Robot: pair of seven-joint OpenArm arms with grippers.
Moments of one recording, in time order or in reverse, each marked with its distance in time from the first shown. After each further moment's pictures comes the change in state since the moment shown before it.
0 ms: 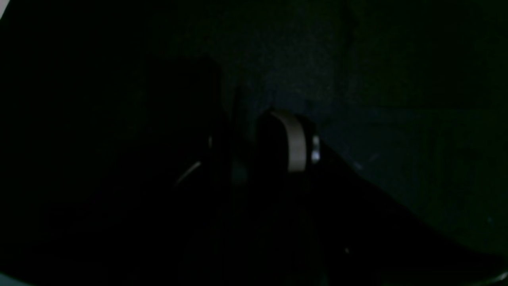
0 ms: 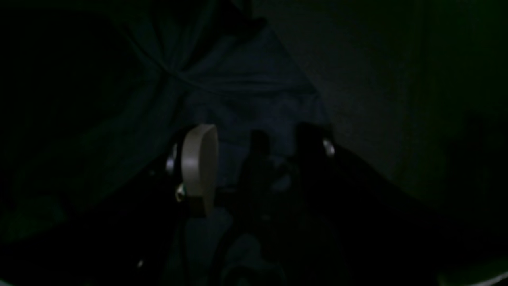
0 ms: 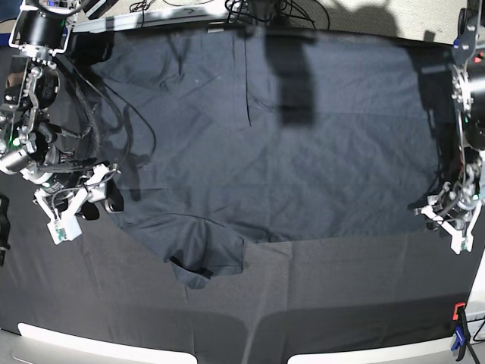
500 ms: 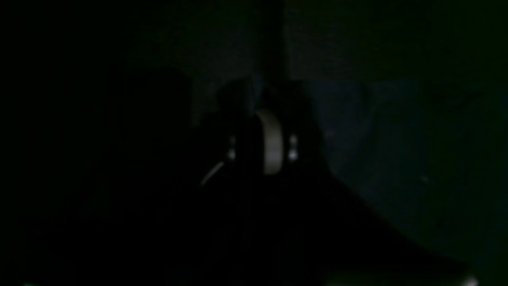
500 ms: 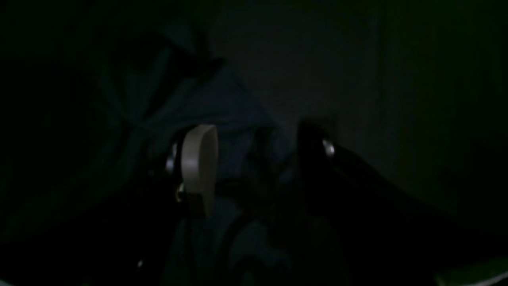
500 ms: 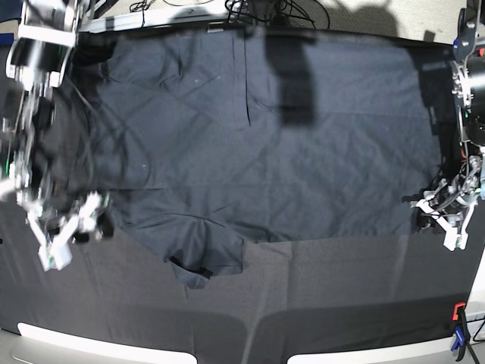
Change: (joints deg) left arm 0.4 0.0 -0.1 0.2 -0.8 -16.3 3.5; right arm 13.9 0.2 -1.3 -15.9 -2.7 -1.6 1.2
